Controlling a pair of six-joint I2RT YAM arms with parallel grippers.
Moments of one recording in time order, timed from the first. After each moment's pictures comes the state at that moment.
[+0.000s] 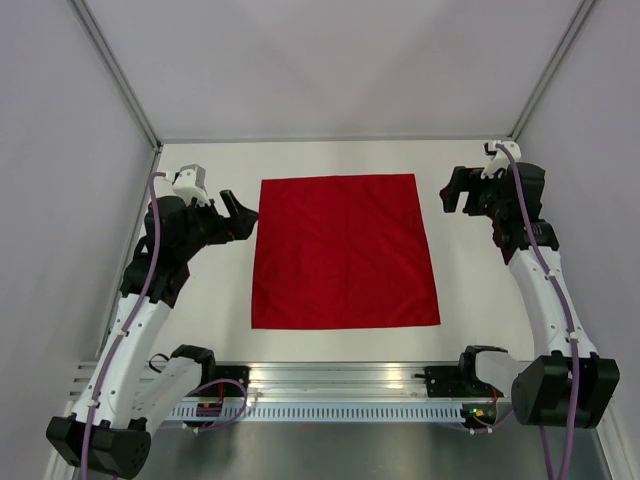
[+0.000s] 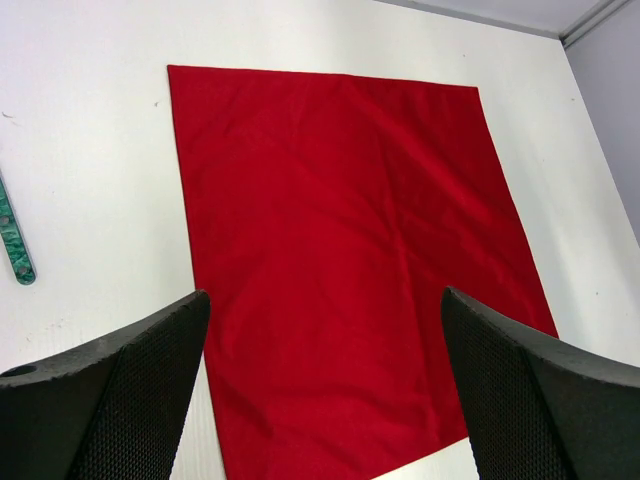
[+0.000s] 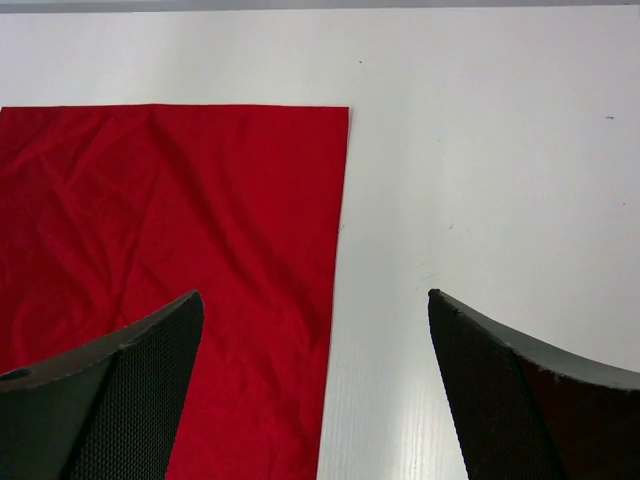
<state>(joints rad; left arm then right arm) -0.19 0.85 0.93 -0.43 0.17 -0.36 -0.07 1.14 1.01 -0.30 -0.25 0.05</state>
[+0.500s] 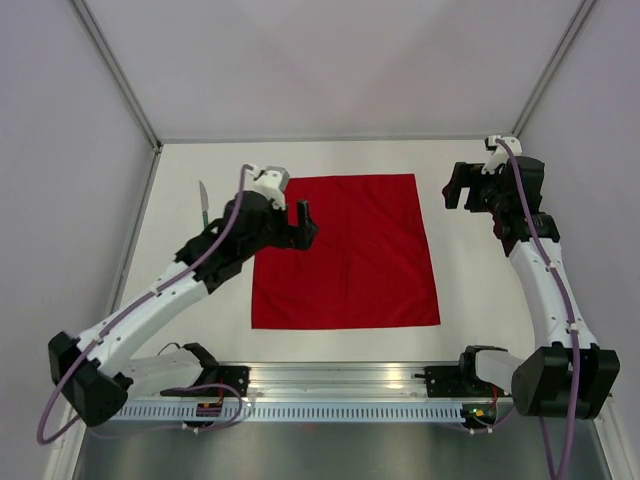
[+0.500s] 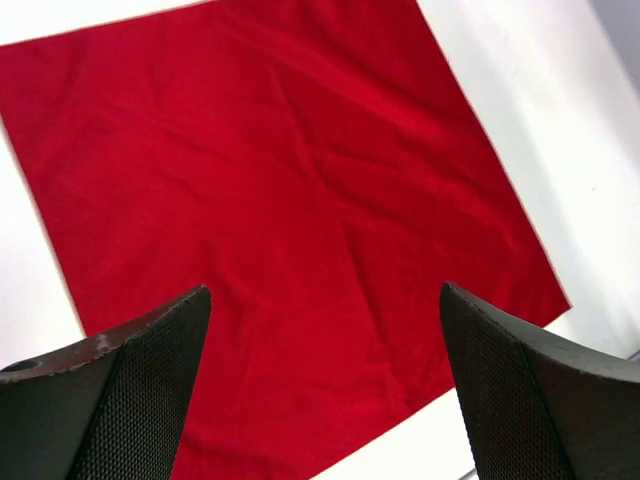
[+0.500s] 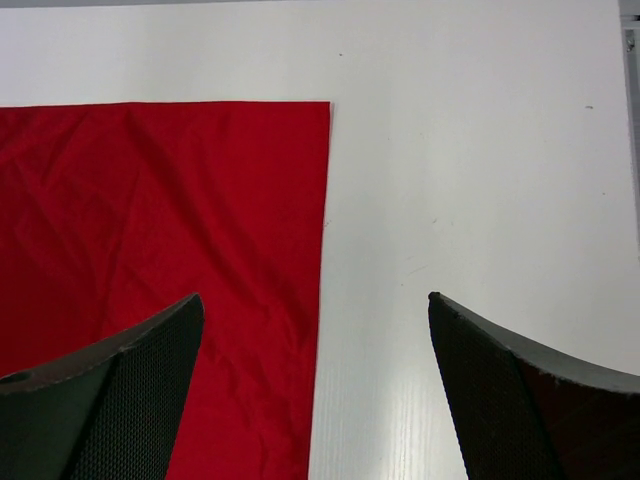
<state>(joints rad) -0.66 1.08 1.03 -0.38 -0.11 -0.36 -0.07 1.17 1.07 -0.35 -0.21 0.04</state>
